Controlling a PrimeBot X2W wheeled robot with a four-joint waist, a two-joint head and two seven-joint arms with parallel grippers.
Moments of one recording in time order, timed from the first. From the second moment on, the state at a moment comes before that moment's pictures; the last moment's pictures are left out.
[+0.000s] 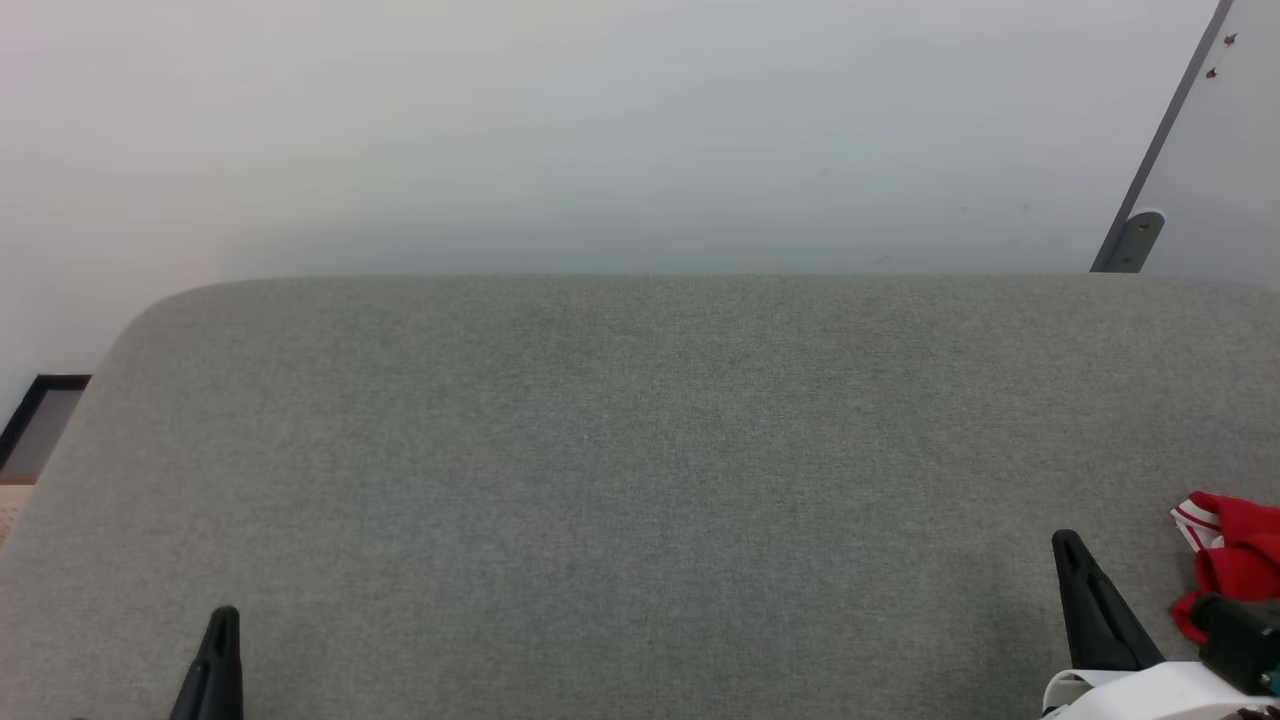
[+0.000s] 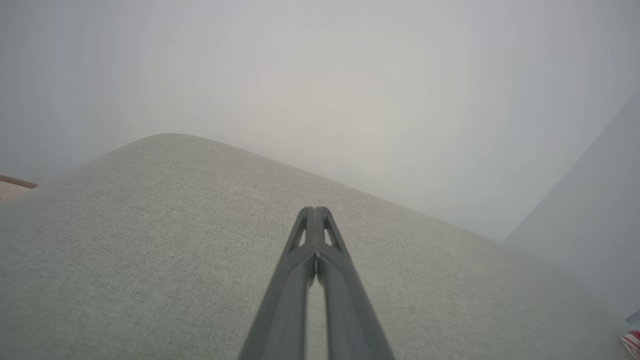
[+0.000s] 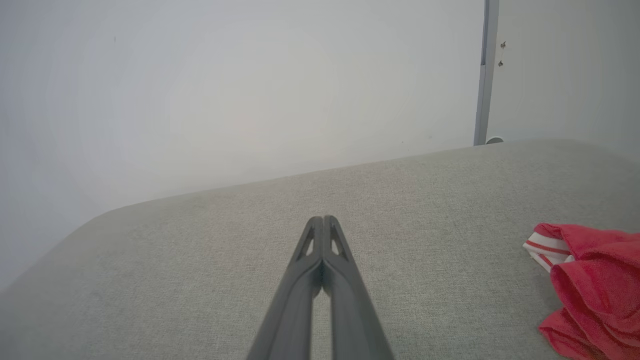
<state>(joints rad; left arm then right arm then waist) 0.23 0.26 0.11 -0.01 -0.64 -0.13 -0.22 0.07 -0.05 -0.04 -0.01 0.31 0.13 -0.02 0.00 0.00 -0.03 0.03</state>
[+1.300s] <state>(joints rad) 0.08 0.17 0.10 0.11 -1.09 -0.13 -0.07 -0.01 -0.05 -0.07 0.11 0.92 0.13 0.04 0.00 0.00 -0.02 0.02</state>
